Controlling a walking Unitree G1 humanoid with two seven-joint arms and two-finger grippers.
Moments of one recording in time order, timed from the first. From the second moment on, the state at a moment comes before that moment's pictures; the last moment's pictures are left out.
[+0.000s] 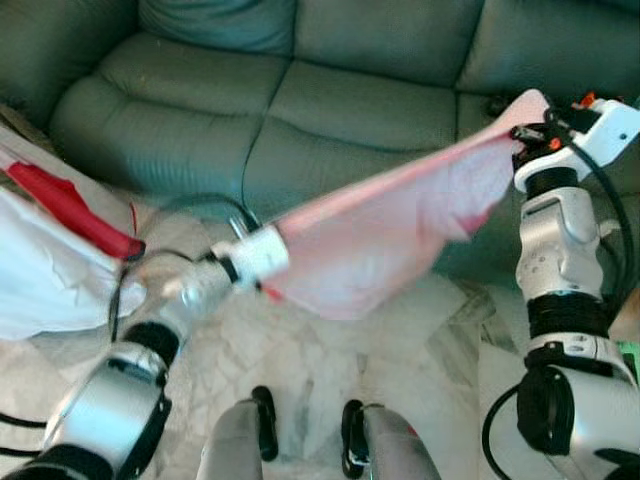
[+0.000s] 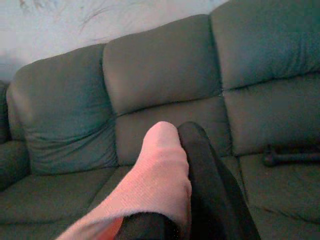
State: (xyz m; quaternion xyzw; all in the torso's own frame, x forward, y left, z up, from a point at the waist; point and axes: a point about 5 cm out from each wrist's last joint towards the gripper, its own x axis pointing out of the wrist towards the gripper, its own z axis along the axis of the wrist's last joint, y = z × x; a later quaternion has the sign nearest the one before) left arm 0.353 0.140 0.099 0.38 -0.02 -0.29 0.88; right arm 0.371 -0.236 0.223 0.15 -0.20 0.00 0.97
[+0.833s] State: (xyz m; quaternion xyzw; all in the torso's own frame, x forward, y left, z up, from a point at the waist) left arm 0.316 0.143 0.078 0.32 0.01 -0.49 0.81; right arm 0.365 -0.254 0.208 0.03 -0.18 -0.04 0.98
